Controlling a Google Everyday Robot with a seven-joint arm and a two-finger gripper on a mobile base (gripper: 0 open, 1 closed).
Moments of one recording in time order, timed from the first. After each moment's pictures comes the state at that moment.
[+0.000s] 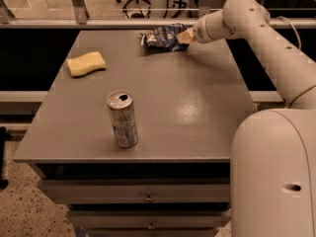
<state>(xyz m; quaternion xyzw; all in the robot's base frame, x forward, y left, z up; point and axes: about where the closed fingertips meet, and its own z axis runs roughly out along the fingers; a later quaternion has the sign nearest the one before) 0.870 -0.126 0.870 -0.30 0.82 0.12 0.48</state>
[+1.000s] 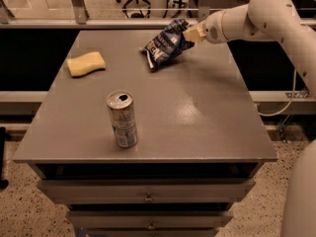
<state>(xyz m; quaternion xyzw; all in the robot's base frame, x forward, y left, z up) 0.791 -0.128 0.913 -0.35 0.77 0.17 0.50</state>
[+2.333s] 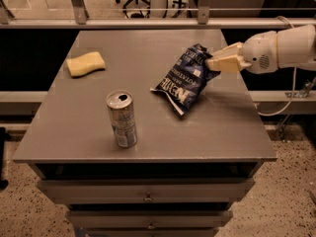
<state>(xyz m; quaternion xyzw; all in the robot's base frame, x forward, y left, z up) 0.616 -0.163 0.918 -0.45 0.71 0.27 0.46</state>
